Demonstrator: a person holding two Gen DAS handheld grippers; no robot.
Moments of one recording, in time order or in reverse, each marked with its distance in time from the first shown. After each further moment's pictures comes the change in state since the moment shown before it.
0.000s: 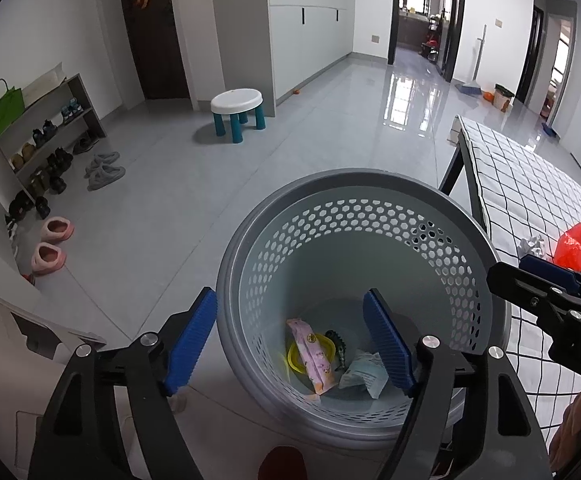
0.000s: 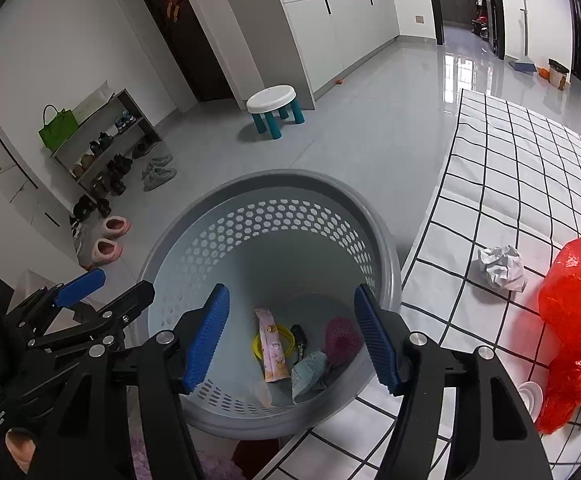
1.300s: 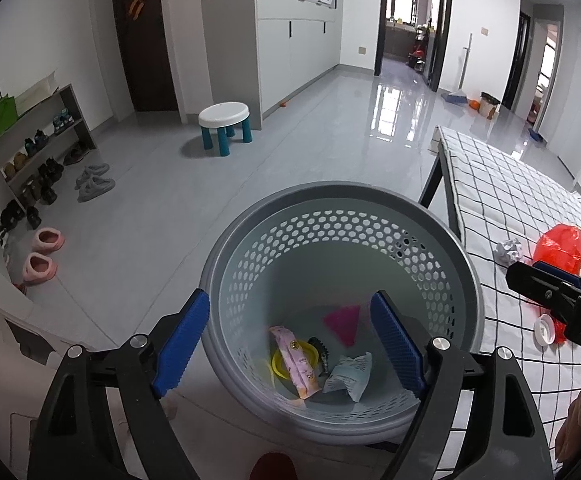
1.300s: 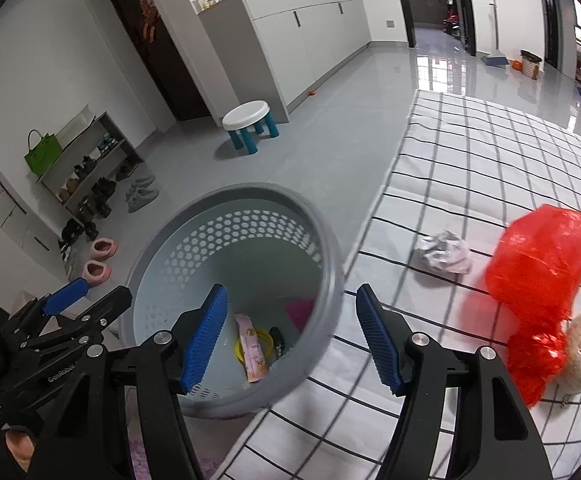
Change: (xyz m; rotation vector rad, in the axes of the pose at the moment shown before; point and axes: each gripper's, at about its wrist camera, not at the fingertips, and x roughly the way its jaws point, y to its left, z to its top) left arm -0.017 -0.012 -0.002 0.019 -0.054 -0.047; right arm -0.037 -0.034 -0.017 0.079 -0.054 -0.058
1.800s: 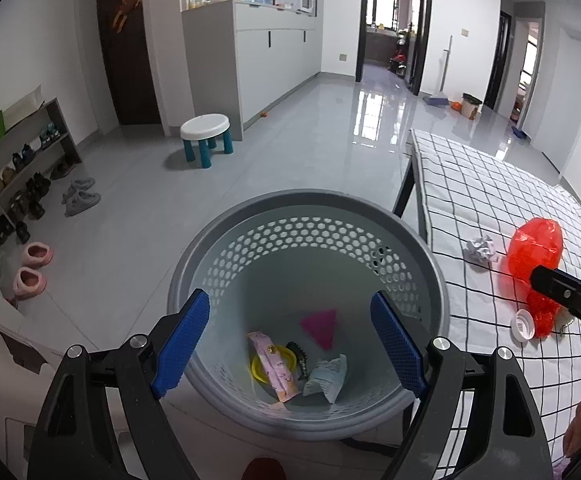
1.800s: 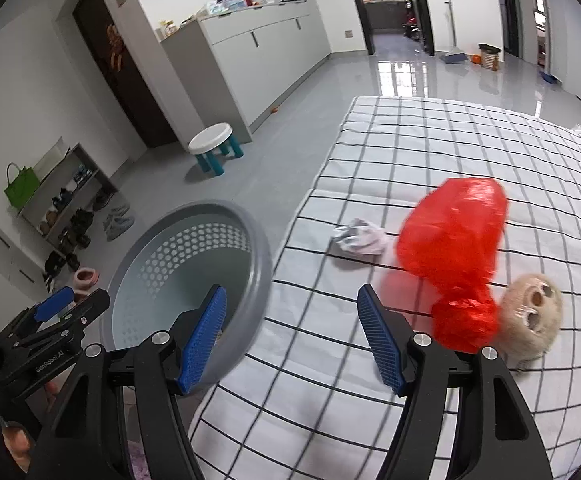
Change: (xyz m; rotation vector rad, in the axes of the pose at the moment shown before) left arm -0.012 -0.029 -0.002 0.041 -0.035 -0.046; right arm -0.046 -0.047 -0.023 0.102 -0.074 -0.079
